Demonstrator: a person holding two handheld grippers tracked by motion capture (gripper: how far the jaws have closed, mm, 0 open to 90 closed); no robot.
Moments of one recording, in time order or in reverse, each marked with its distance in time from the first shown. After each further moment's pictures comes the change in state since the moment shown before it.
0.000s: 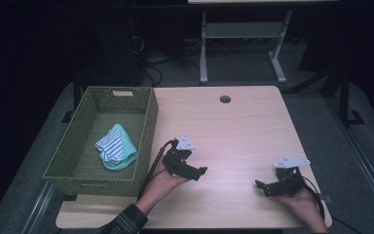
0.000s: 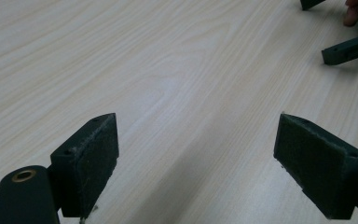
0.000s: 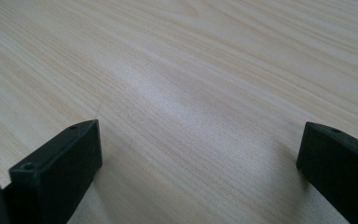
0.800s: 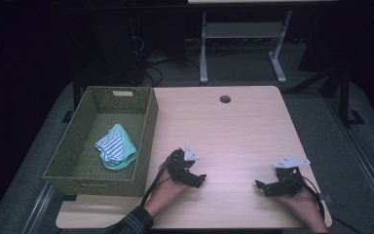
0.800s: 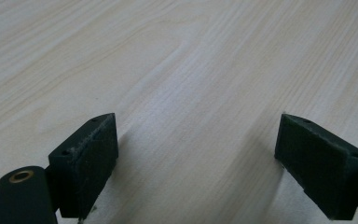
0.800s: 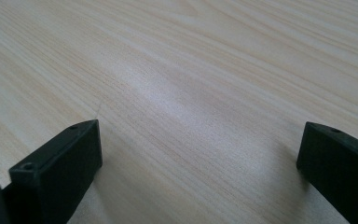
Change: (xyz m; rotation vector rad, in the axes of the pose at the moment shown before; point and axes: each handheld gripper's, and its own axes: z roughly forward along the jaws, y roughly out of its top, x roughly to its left) left arm 0.001 -0.030 0.036 0.044 0.092 0.041; right arm 0.000 0.000 0.000 0.000 0.000 0.000
